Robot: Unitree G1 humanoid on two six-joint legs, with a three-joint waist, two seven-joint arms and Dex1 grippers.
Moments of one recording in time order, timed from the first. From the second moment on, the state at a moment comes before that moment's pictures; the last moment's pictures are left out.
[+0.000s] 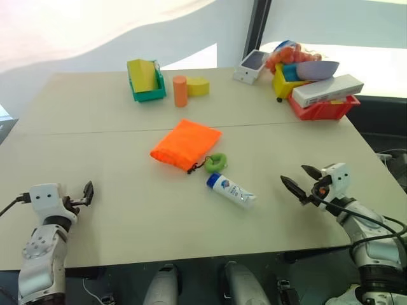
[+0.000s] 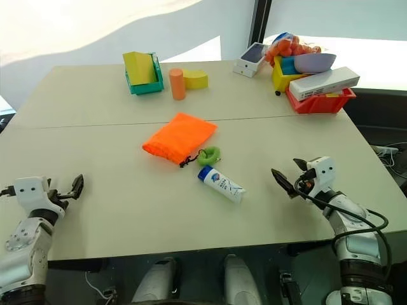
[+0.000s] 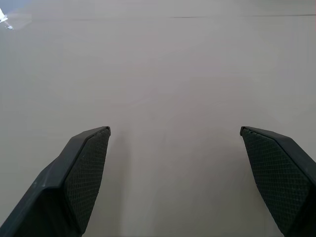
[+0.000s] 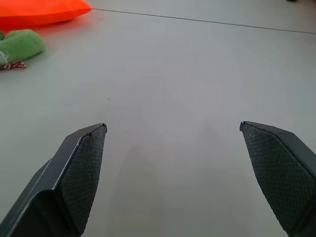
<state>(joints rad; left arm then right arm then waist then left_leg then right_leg) 0.07 0.38 0.48 -0.02 -0.32 0.21 -0.22 -0.12 -0.55 -0.28 0.18 0.37 0.10 0.74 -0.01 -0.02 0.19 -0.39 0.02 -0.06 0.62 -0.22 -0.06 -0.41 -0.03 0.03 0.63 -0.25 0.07</state>
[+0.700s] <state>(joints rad) -0.07 0.40 0.20 -0.06 -0.17 0.12 -0.32 -0.15 -0.51 -0.24 0.20 0.34 0.08 0.70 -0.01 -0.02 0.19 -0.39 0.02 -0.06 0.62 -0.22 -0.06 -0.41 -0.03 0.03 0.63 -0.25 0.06</state>
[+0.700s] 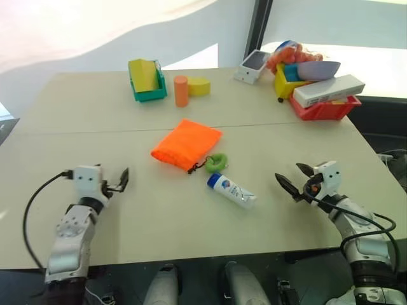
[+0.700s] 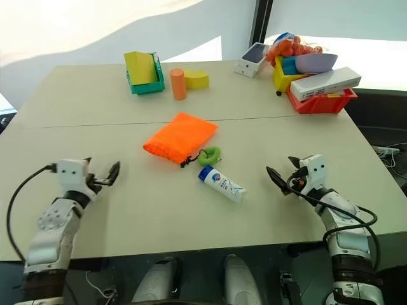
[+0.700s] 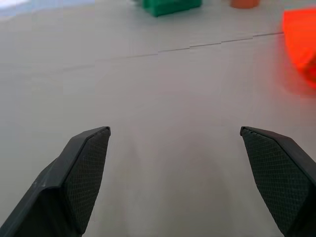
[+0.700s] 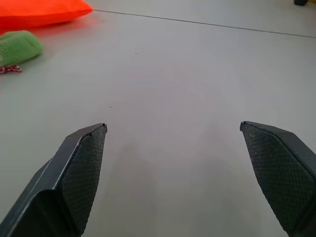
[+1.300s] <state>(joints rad) -0.40 0.45 -0.02 0.33 0.06 -0.14 -0.42 -0.11 -0.50 -0.23 0.08 0.35 0.08 0.70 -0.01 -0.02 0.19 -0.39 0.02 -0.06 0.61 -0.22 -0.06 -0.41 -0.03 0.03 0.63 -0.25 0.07</state>
